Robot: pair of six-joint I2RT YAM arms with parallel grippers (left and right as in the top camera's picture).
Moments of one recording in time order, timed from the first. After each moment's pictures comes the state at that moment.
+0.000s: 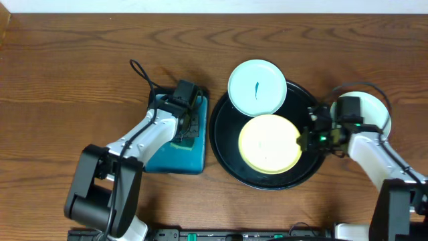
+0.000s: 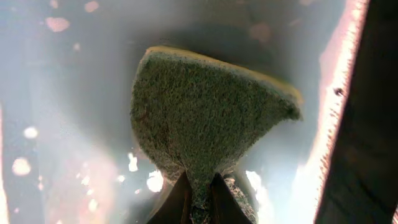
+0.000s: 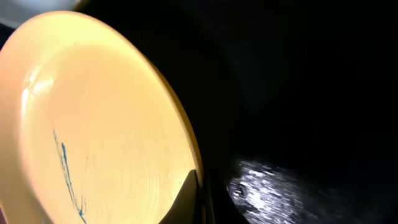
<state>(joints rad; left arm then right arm) -0.36 1.72 0.99 -0.61 -0.05 -0.38 0.00 1.54 0.74 -0.51 -0.40 0.06</state>
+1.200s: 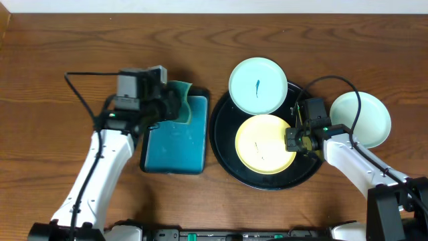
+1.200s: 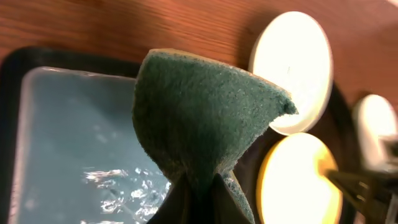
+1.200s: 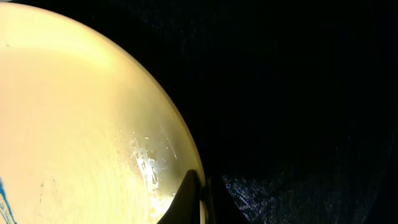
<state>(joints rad) -0.09 1.37 0.96 -0.50 0.42 -0.32 0.23 1.54 0.73 -0.44 0.00 0.22</state>
